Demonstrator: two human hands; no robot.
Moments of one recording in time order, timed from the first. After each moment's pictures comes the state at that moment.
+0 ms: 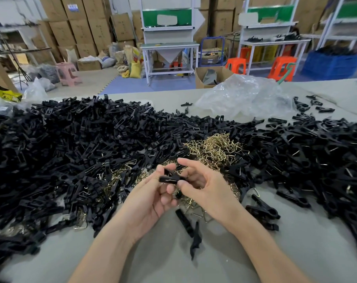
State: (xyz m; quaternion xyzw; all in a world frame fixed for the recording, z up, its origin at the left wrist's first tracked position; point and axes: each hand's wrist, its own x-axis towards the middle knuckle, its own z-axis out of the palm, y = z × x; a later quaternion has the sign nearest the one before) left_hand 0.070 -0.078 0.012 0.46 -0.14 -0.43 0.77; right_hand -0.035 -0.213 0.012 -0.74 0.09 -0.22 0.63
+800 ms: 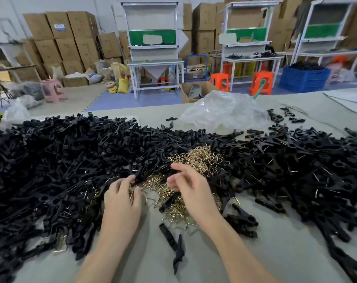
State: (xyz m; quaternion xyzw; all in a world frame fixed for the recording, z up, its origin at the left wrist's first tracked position) left_hand 0.091 -0.081 -0.012 0.88 -0.26 0.09 0.39; right_hand -0.025 -0.221 0.016 -0.72 0.17 -0.30 0.60
